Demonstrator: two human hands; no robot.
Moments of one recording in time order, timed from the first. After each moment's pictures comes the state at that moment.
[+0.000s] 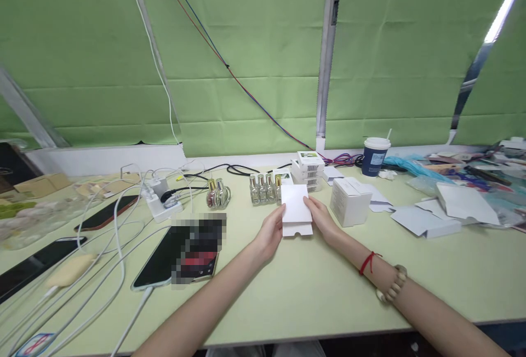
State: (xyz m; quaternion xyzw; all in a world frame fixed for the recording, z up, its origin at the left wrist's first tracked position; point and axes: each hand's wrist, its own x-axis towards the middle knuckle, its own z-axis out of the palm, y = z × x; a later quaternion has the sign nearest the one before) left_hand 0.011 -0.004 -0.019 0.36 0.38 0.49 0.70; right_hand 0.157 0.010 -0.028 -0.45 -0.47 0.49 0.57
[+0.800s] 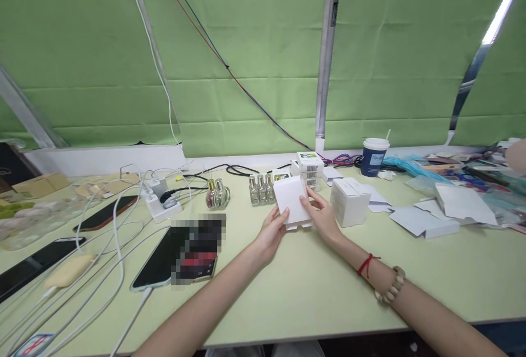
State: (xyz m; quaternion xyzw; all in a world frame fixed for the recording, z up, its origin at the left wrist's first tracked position) left_hand 0.013 -0.003 -0.025 0.36 0.32 0.52 0.70; right_hand 0.157 0.004 -0.022 -0.45 -0.54 0.35 0.62
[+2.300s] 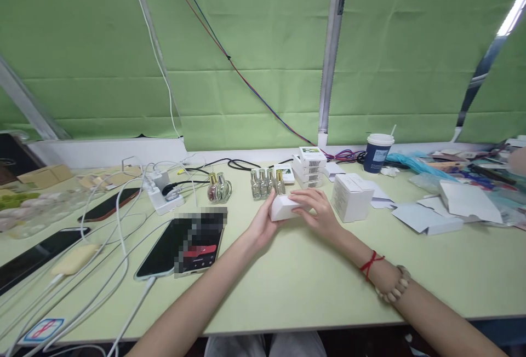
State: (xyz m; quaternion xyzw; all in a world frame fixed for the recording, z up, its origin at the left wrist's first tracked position) left_hand -0.001 -0.004 -0.001 0.33 0.32 0.51 0.73; right_hand 0.167 0.002 -0.023 -0.33 -0.81 -0.02 0.49
